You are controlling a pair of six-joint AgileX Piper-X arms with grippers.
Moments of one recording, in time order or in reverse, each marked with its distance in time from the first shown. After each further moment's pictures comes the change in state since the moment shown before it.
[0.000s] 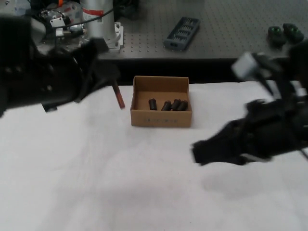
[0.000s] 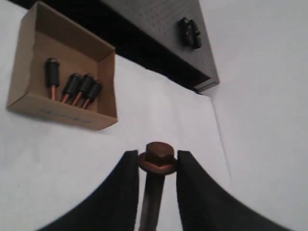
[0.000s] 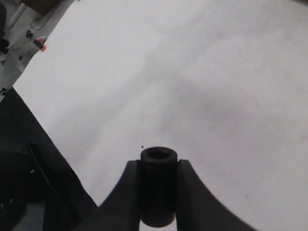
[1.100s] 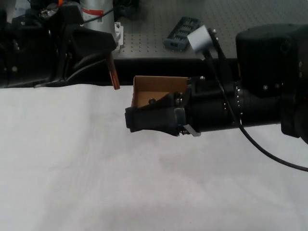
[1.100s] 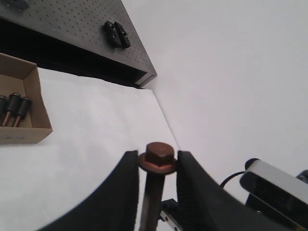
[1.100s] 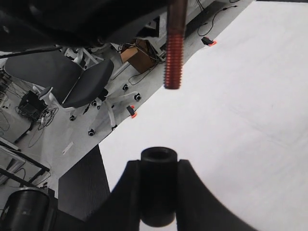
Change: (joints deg) left arm 2.3 -8.2 0.0 -0.4 13.0 3.7; right arm 3.7 10.5 0.1 -33.4 -10.4 11.7
